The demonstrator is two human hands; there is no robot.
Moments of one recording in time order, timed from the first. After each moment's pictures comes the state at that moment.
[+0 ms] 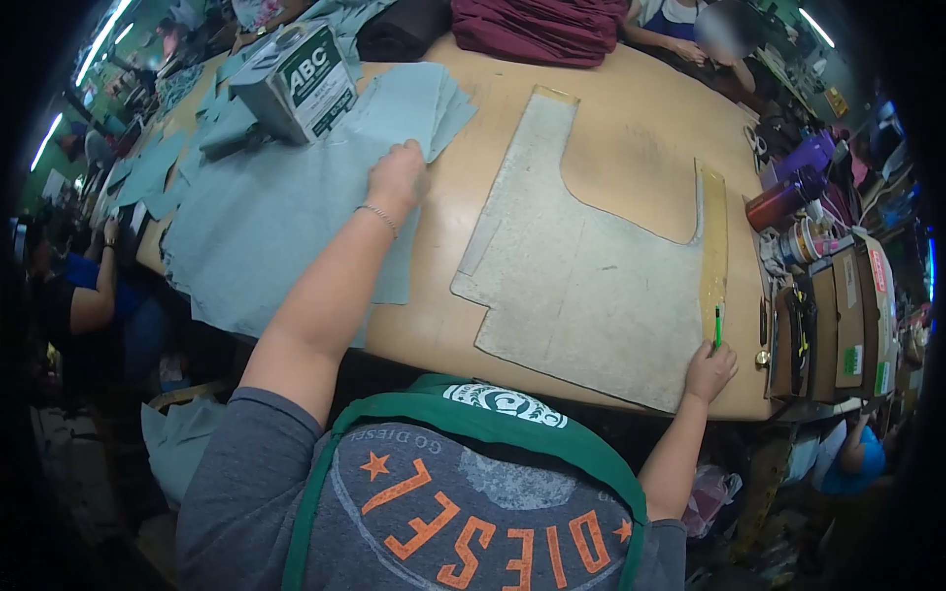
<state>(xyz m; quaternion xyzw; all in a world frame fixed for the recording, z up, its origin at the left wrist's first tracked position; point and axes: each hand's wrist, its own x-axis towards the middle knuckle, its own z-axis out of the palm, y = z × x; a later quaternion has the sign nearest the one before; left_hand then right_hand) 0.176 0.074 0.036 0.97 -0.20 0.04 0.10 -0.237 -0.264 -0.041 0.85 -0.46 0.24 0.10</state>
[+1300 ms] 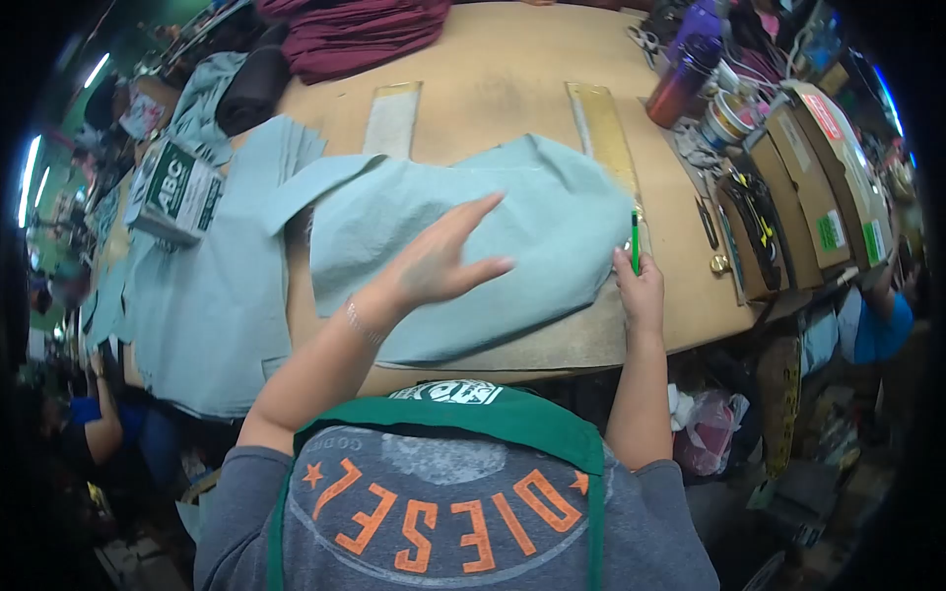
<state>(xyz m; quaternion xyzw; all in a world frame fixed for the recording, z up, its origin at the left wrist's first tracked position) 0.000 -0.065 0.083 0.69 -0.58 -0.18 0.40 -0.209 -0.253 0.001 0.65 -0.47 0.29 -0.53</state>
